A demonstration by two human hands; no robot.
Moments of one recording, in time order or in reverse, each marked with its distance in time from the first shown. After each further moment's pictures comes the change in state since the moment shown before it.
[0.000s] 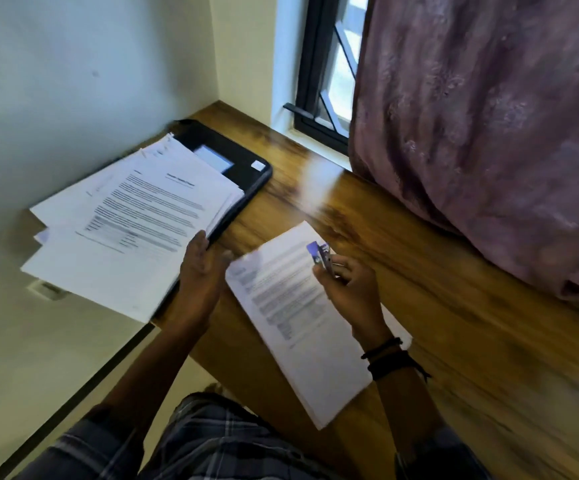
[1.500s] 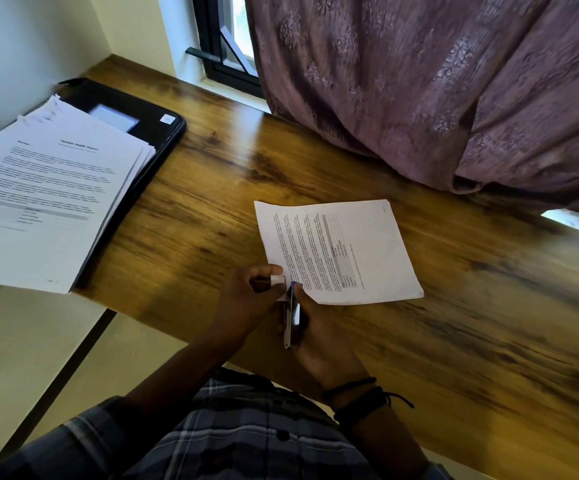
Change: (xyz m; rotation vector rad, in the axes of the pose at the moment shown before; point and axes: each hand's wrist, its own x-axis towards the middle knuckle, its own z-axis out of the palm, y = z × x) left_hand -0.143 -0.023 0.092 0.209 -0.502 -0.105; right_hand -0.143 0.042 -0.033 1.053 0.039 0.612
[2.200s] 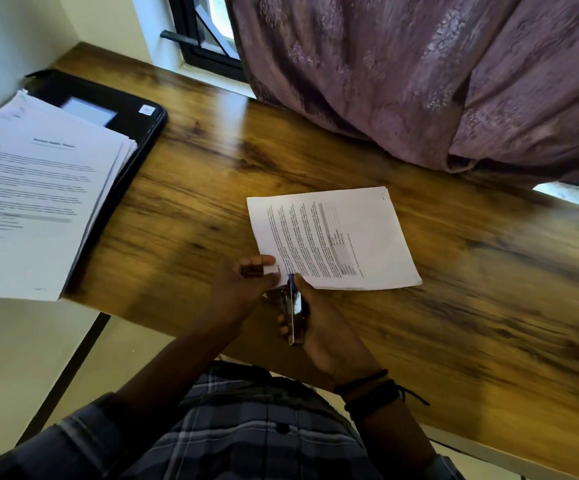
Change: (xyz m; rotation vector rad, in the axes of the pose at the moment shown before) left_hand 0.013 -0.002 -0.007 -0.107 -0.047 -0.118; right_hand -0.012 -0.008 0.002 -0.292 0.084 0.121
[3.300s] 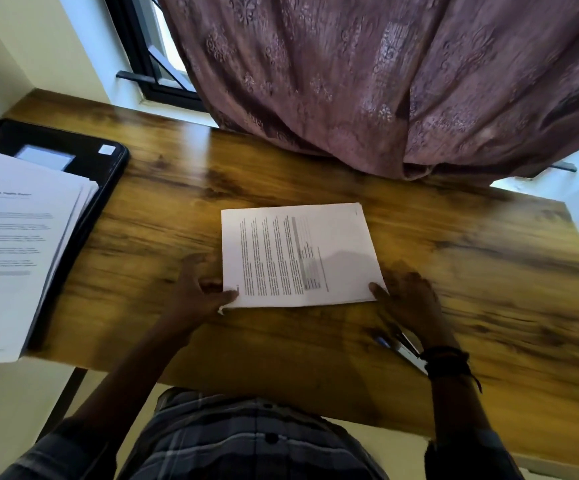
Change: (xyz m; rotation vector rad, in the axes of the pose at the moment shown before) left_hand 0.038 0.017 -0.026 0.259 -0.049 0.006; right_hand 0.020 -0.066 -0.184 -1.189 0.611 -0.318
